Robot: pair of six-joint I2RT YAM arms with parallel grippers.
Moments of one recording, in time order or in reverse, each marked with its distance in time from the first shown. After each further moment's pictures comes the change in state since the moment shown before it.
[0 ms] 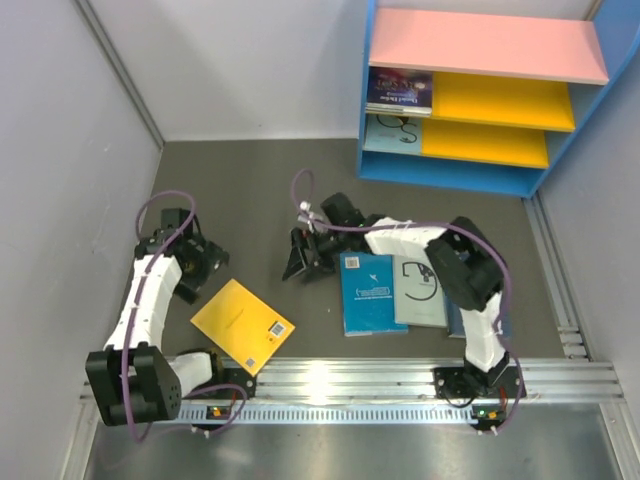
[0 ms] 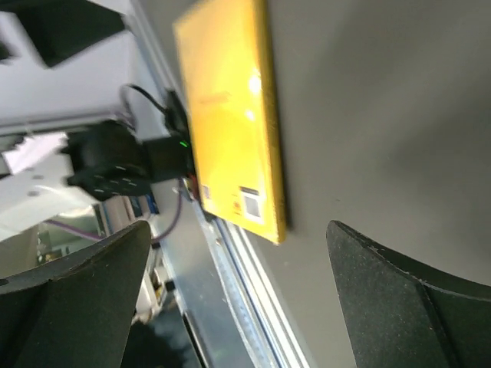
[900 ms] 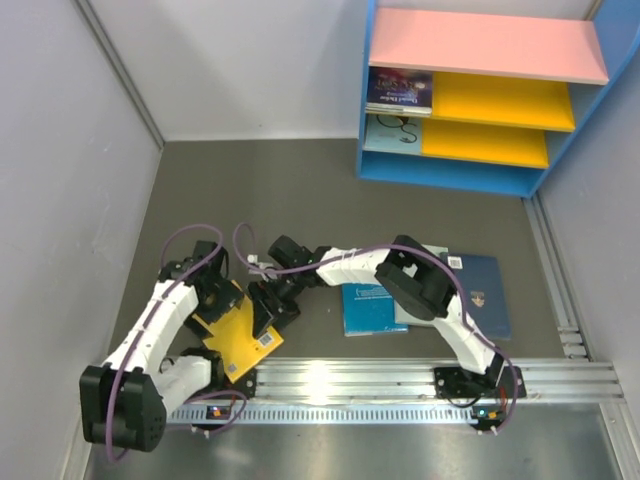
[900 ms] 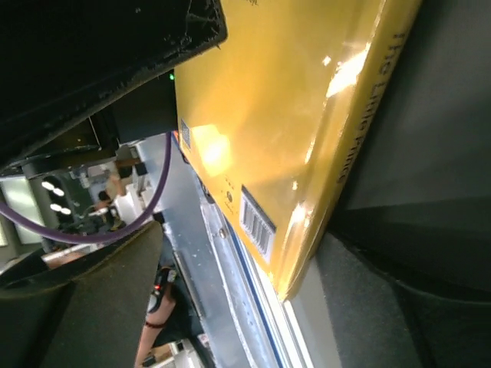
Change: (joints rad) left arm -0.183 -0.143 -0.248 -0.144 -0.128 -0.114; right arm 0.304 0.289 0.229 -0.133 -0.046 -0.066
